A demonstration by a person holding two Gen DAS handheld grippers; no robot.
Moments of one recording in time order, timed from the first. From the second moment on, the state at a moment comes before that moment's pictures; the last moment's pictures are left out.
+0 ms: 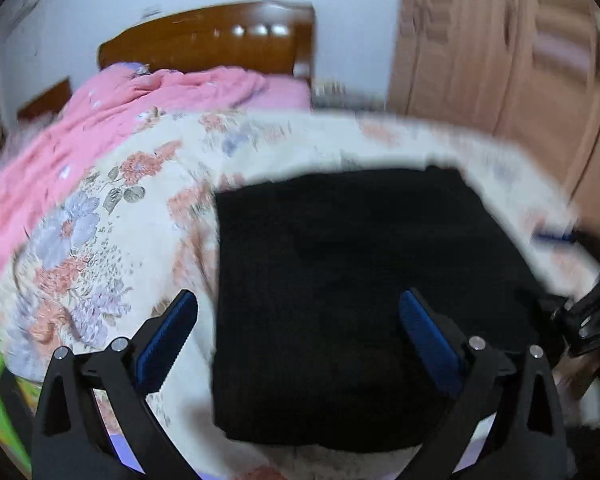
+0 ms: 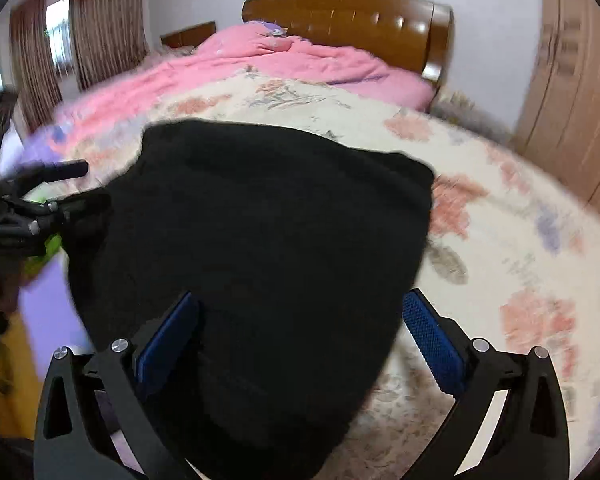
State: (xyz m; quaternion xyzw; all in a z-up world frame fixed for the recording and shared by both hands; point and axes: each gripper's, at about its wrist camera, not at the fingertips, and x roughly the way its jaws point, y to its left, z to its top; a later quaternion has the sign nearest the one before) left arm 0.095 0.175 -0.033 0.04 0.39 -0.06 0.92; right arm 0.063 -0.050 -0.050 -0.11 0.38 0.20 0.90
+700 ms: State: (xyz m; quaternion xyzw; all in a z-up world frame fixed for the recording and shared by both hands) left arm 0.159 0.248 -0.077 -0.20 0.49 -0.19 0.83; right arm 0.125 -0.115 -0.082 0.18 0.48 0.29 0.81
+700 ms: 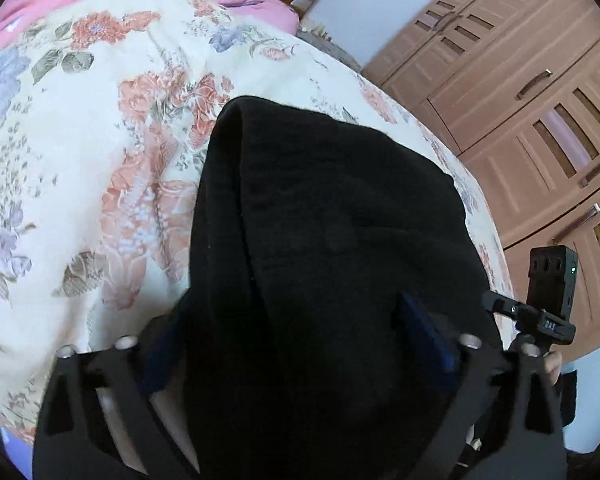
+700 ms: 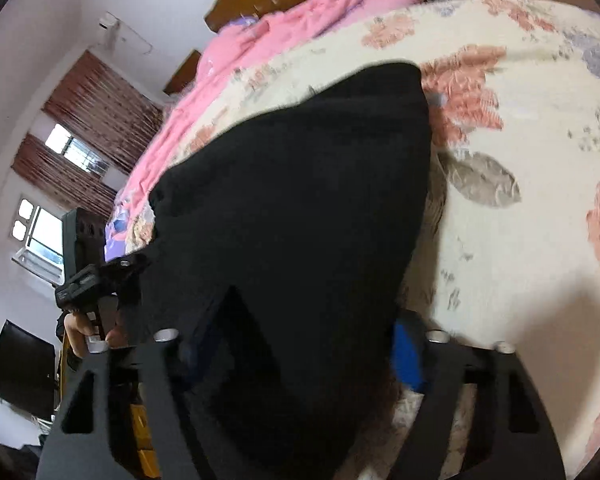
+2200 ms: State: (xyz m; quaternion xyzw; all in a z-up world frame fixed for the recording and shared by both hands) left arm 0.106 0.087 -0.048 0.09 0.37 -0.10 0.92; right arm 0.038 -0.112 -0.072 -0.10 0.34 0.19 0.92
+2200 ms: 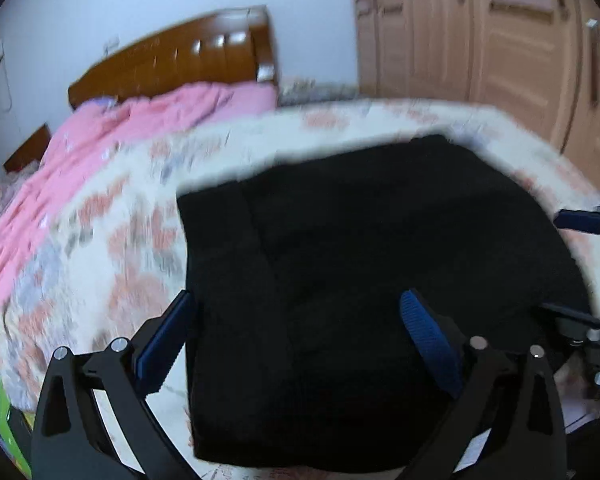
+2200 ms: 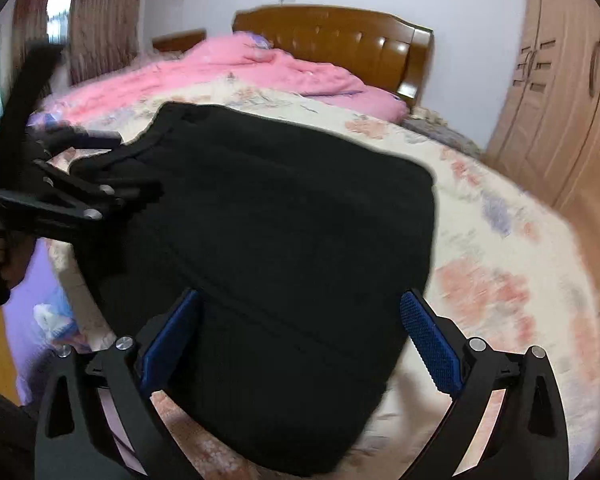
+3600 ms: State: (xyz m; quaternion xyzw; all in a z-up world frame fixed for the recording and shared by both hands) left arm -0.015 0.017 0.006 0.05 0.30 0.00 0.95; right arm -0.076 -0.155 -0.030 -0.04 0.31 0.08 0.95
